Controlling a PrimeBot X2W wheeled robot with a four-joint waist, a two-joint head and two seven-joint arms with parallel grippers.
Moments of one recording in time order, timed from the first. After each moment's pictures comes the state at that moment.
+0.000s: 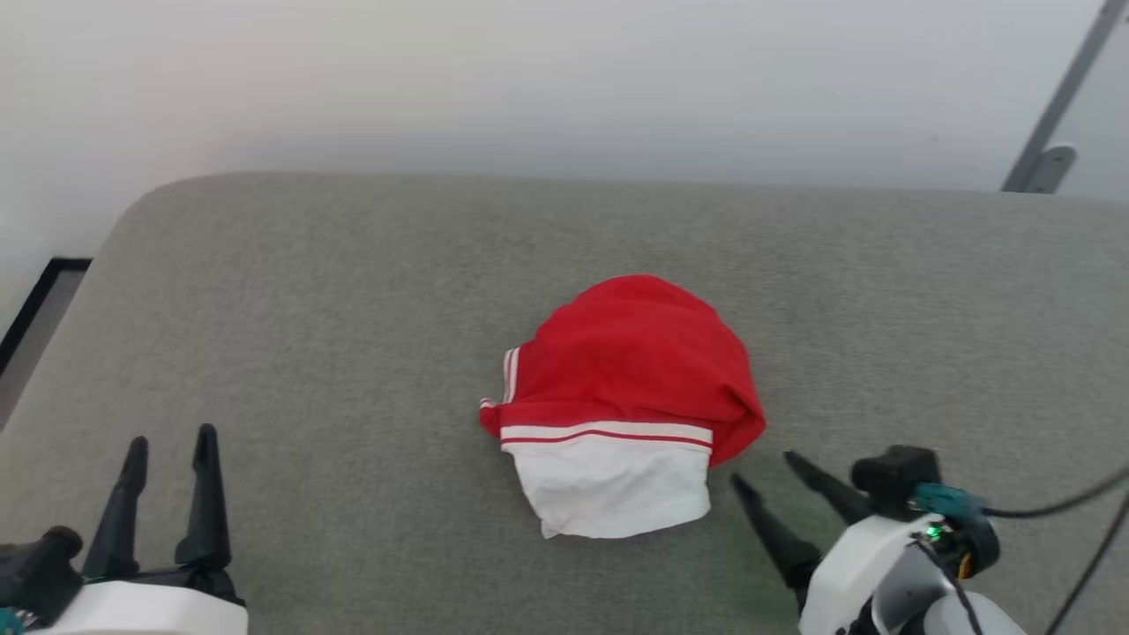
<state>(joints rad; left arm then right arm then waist) 0.06 0.29 0.03 0.09 -0.55 -0.08 -0.26 -0.13 -0.29 0.40 0.25 0.50 0.13 0.05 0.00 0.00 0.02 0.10</state>
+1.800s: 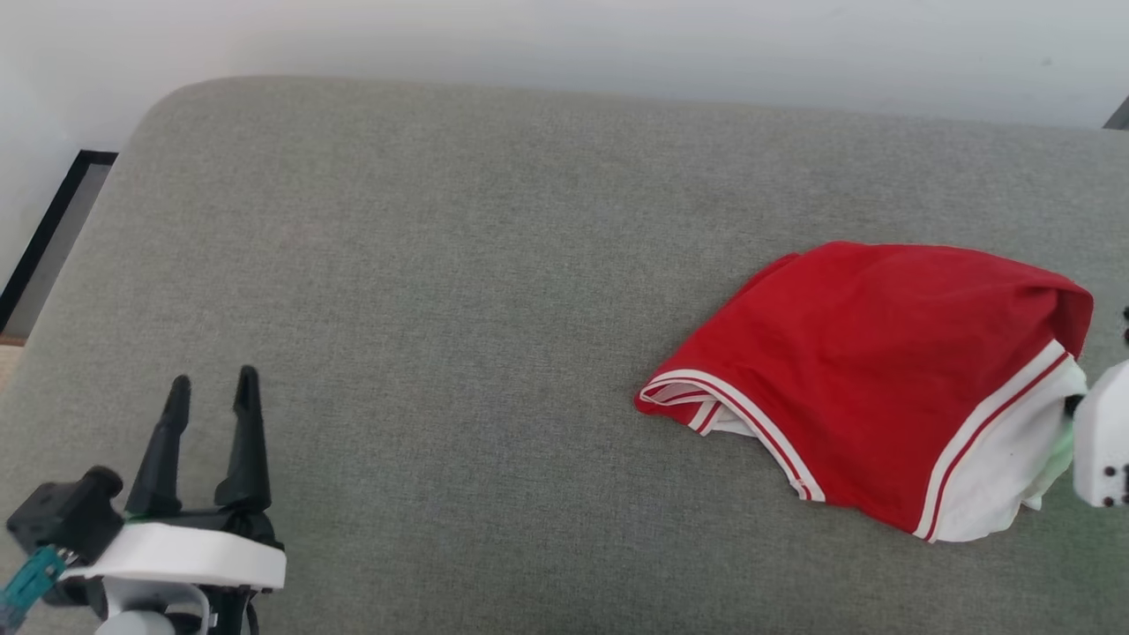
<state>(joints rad) -0.05 0.23 0.02 0.13 -0.51 -0.13 -0.26 -0.35 -0.60 0.12 0.38 0.51 0.13 0.59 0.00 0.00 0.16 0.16</state>
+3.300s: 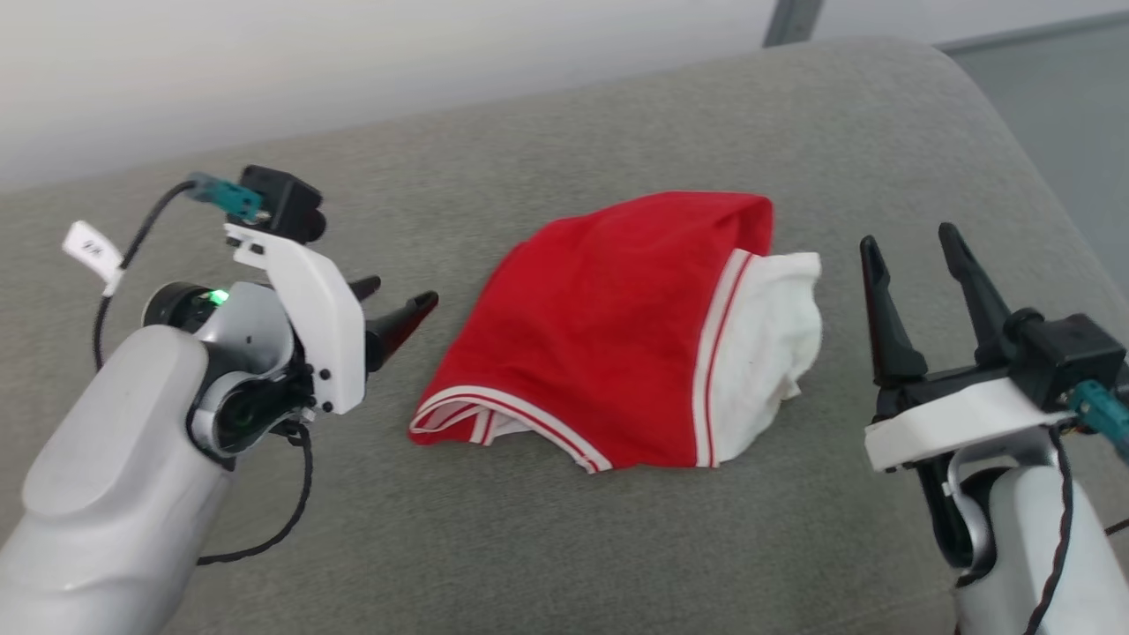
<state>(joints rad) -0.68 0.49 -0.53 0.33 -0.89 -0.13 0.59 -0.28 -0.10 0.01 0.12 0.17 0.13 -0.15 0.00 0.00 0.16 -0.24</state>
